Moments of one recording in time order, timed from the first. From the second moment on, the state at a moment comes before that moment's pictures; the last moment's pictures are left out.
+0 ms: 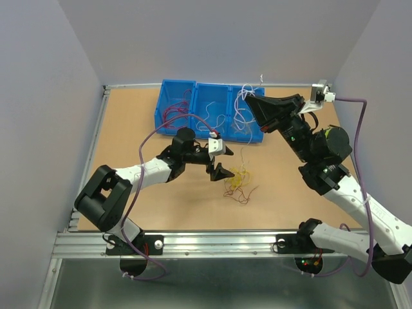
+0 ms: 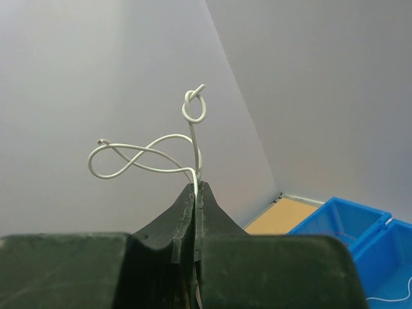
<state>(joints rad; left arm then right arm) -0.67 1.53 0.78 0.49 0.90 0.23 0.71 0.96 1.07 0.45 -0.06 0.48</state>
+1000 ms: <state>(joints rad) -0.76 1.73 0.86 0.64 0.71 0.11 0.71 1.29 1.49 0.66 -0.05 0.59</state>
